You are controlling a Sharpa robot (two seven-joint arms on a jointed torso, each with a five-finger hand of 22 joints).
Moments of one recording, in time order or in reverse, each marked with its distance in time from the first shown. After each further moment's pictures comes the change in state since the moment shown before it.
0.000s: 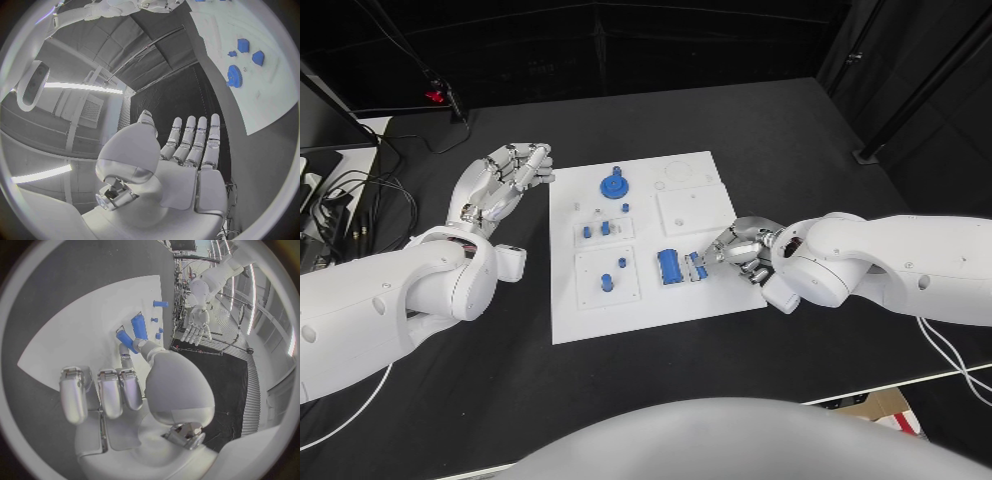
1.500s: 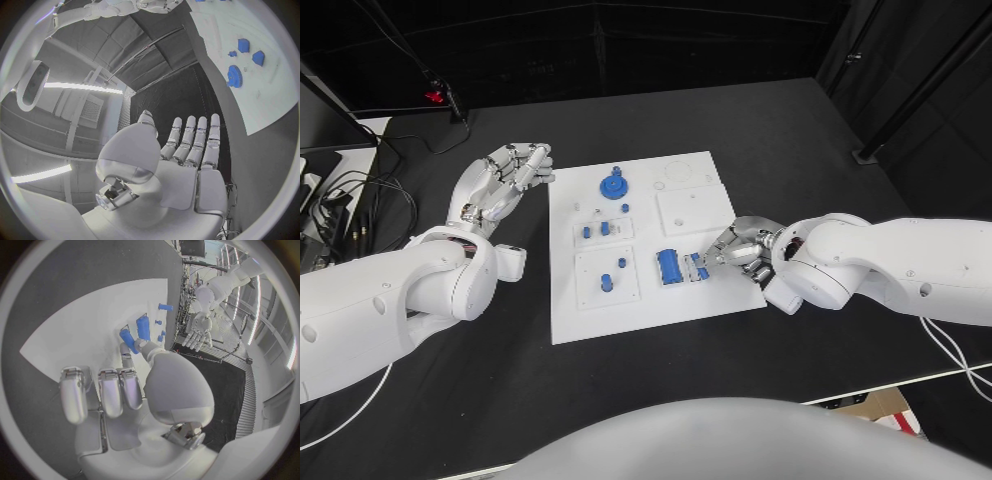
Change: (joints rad) left arm 0.000 0.002 0.000 -0.003 0.000 0.002 -0.001; left_hand 0.004 0.004 0.000 0.000 0.010 0.000 0.000 0.000 -0.004 0.000 0.000 0.000 -0.004 0.000 0.000 0.002 -0.004 0.000 0.000 0.000 0.000 -0.001; right arm 0.000 -0.005 -0.001 0.015 -0.104 0.000 -0.035; right_hand -0.011 0.010 -0.035 0.011 -0.032 0.019 -0.010 -0.018 -0.003 0.000 0.000 0.000 0.000 0.000 0.000 0.000 0.000 0.000 0.000 0.000 0.000 0.000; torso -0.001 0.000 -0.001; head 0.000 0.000
